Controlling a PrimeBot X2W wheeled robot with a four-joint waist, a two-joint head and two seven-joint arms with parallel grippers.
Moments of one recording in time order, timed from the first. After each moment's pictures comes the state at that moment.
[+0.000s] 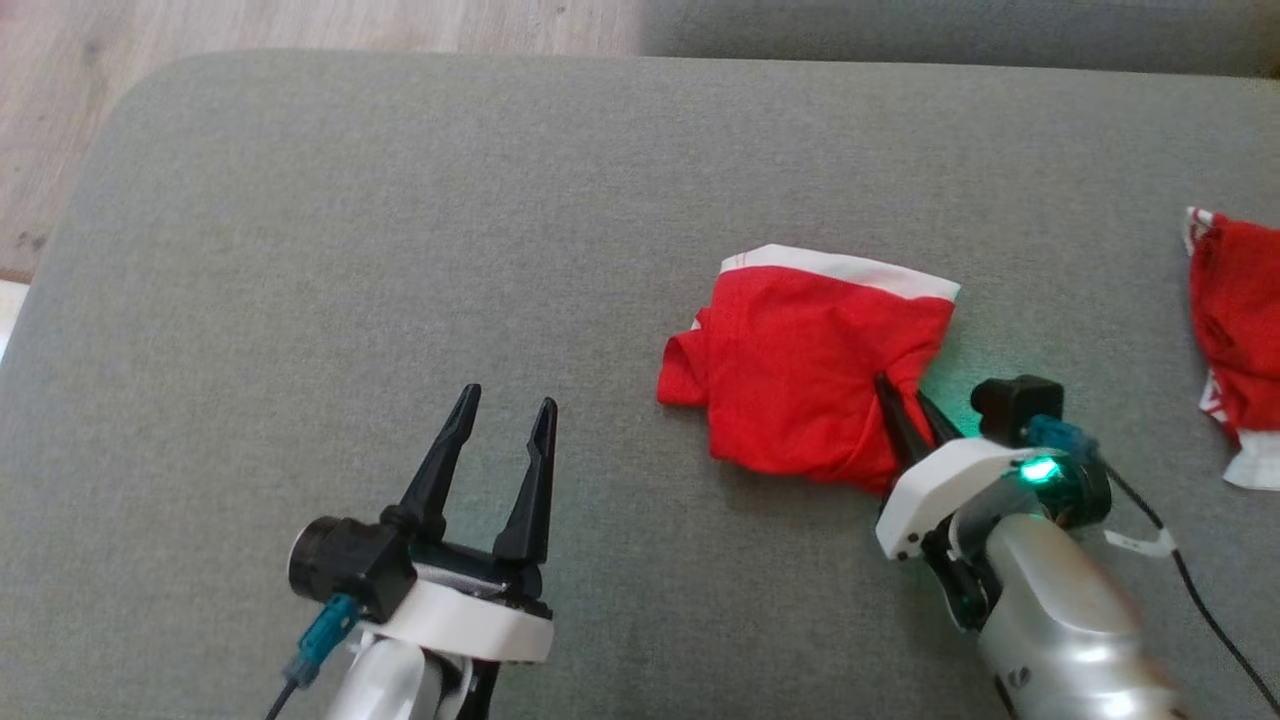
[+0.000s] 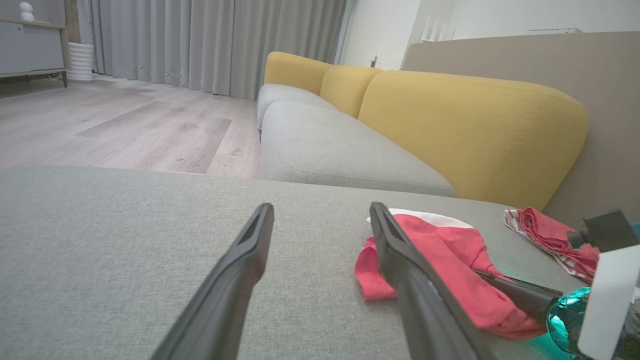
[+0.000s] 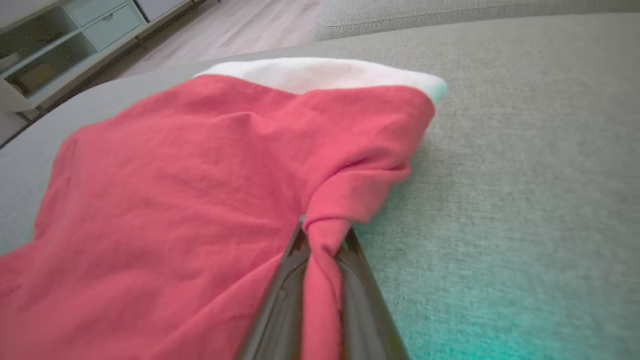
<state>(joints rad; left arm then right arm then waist) -0.13 0.05 -0.35 0.21 -0.28 -0.12 -0.26 -0.47 -0.06 0.27 0.91 0.31 0.12 -0.17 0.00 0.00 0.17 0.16</state>
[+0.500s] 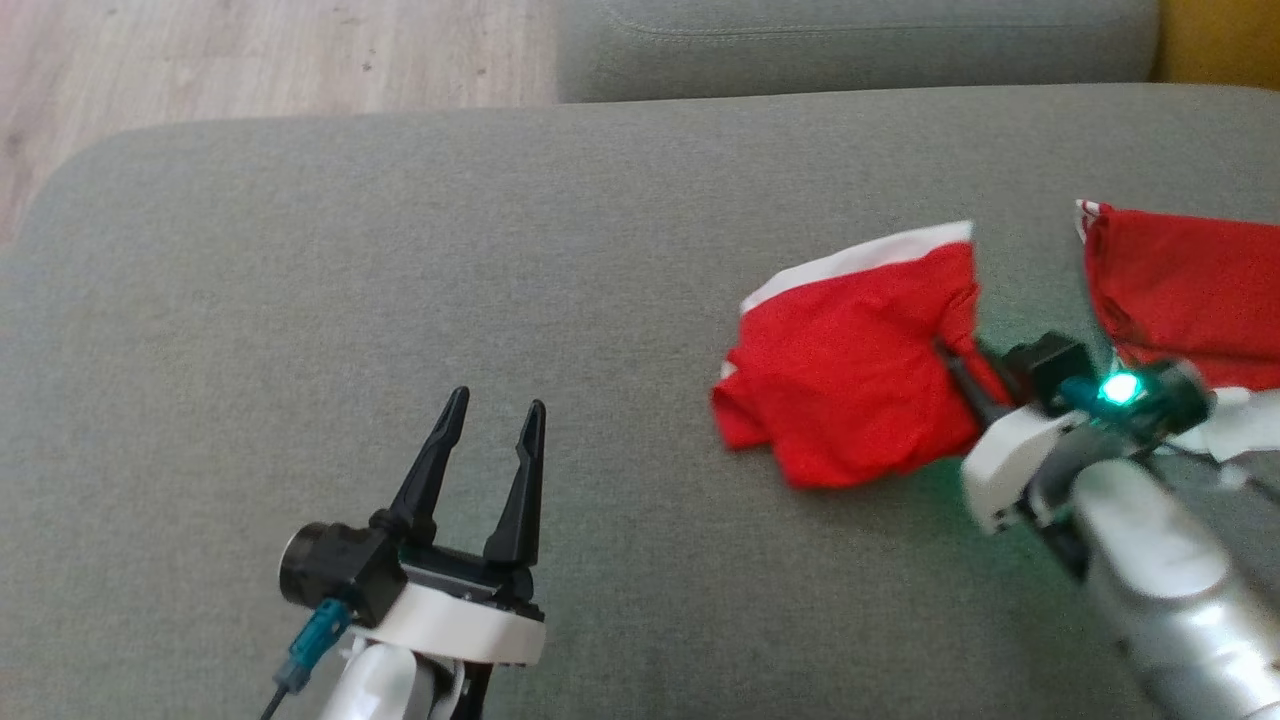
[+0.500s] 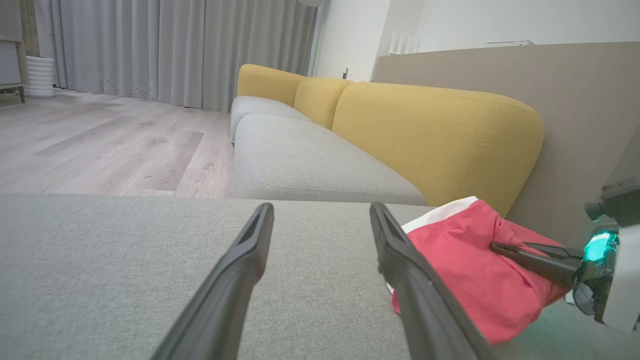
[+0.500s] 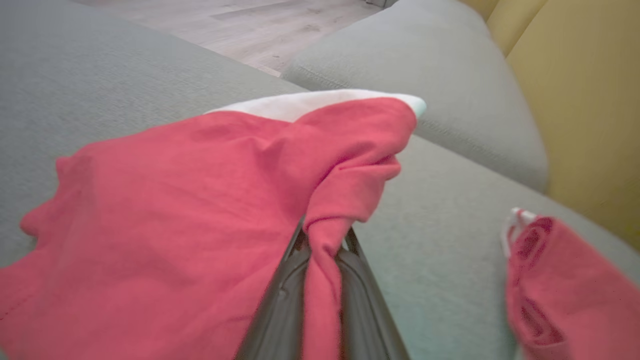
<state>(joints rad) -0.11 0.05 -0.33 0.21 -0.28 -0.12 -0.26 -0.53 -0.26 0.45 0.86 0.10 0.12 -0.19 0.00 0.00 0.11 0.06</state>
